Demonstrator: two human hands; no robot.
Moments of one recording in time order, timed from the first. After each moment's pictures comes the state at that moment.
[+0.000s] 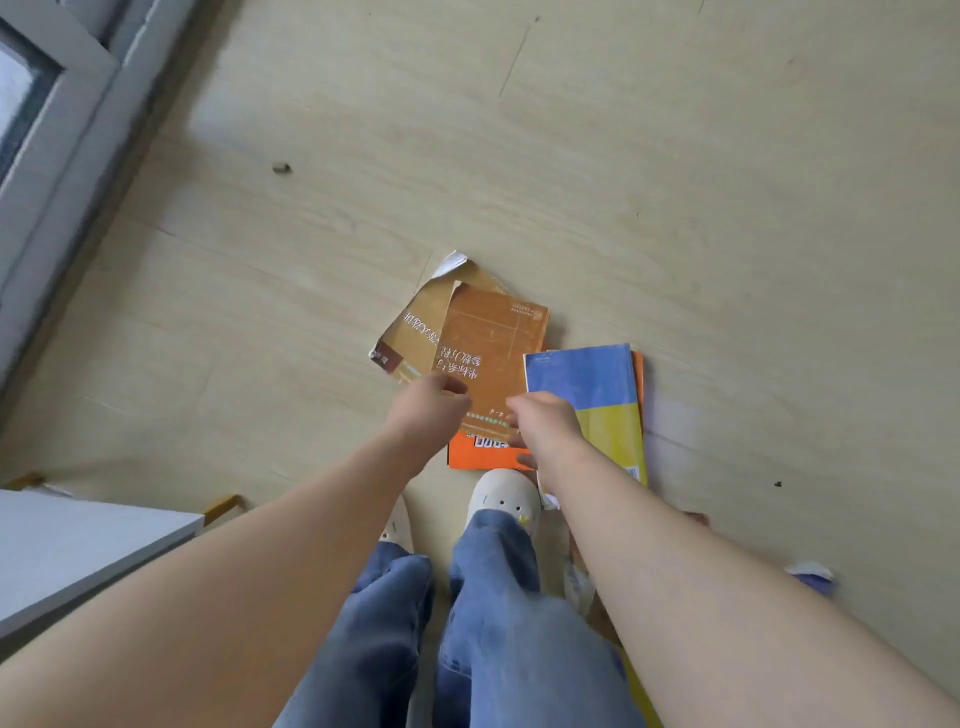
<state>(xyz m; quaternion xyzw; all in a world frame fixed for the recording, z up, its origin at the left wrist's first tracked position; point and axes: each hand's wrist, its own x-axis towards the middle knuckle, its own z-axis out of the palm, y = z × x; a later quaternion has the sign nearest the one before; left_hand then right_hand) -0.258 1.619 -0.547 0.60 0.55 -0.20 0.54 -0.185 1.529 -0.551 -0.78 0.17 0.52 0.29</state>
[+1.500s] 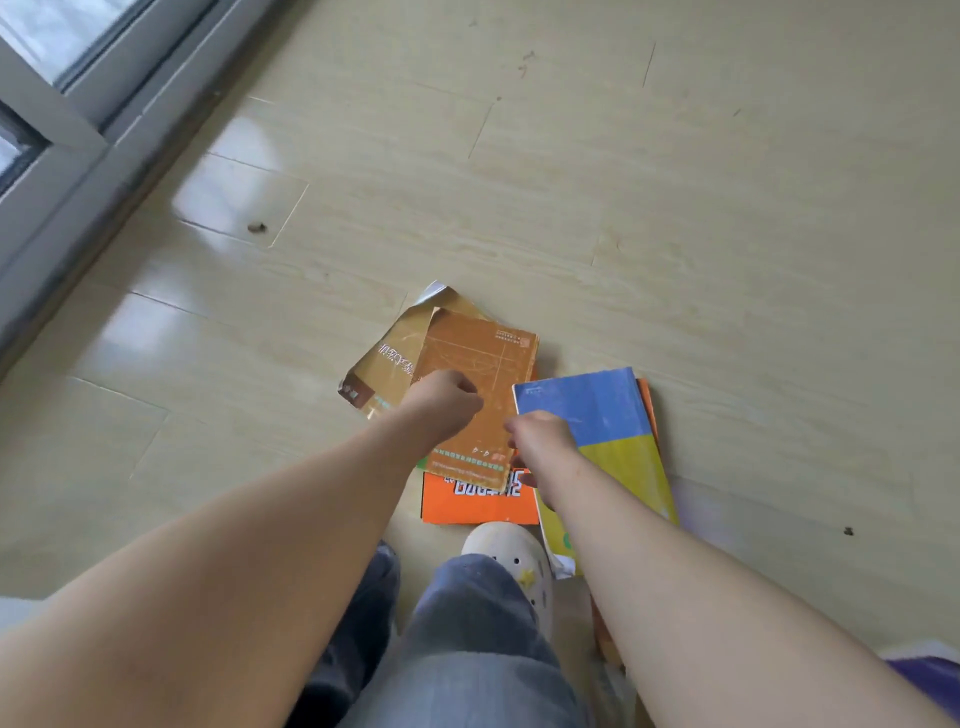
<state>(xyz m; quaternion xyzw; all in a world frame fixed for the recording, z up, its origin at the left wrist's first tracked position) -0.236 1.584 -0.662 0.74 0.46 -0.17 0.47 -0.191 1.480 -0.691 -0.80 0.10 0.46 0.38</state>
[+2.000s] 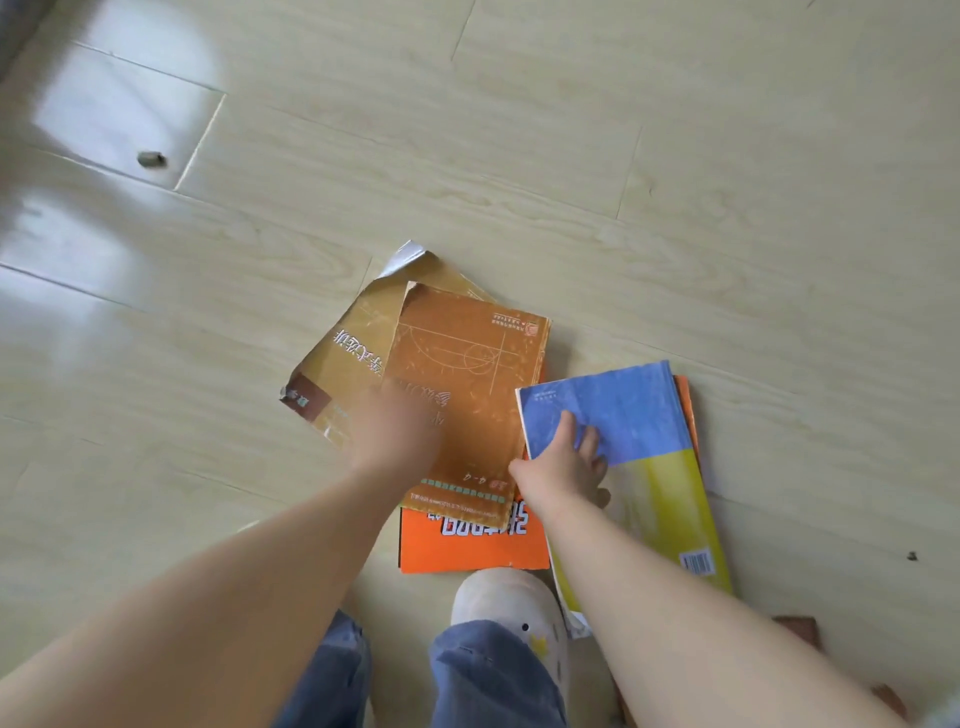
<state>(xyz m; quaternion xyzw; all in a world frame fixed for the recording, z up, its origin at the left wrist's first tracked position) -0.226 1.625 -0.820 0.74 0.54 -0.24 0.32 -0.158 1.492 -0.818 -0.90 0.04 0.42 0.08</state>
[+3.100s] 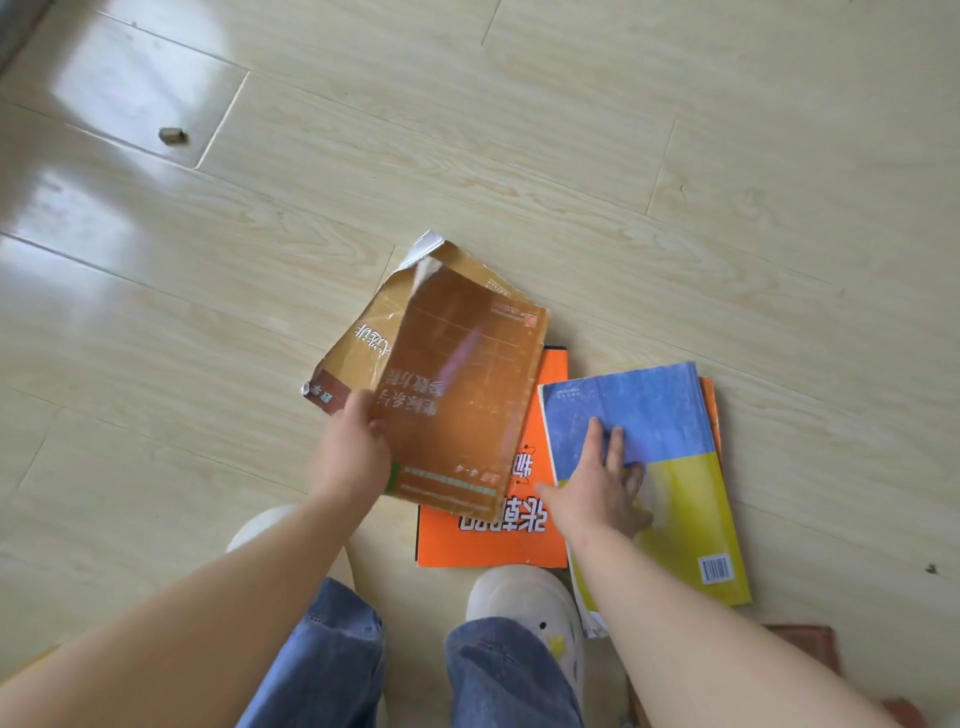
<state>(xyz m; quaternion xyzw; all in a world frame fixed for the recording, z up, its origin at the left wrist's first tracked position) -0.280 1.655 -0.835 0.73 0.55 -0.09 0.40 -0.168 1.479 -0.835 -0.92 -0.01 0.39 0.00</state>
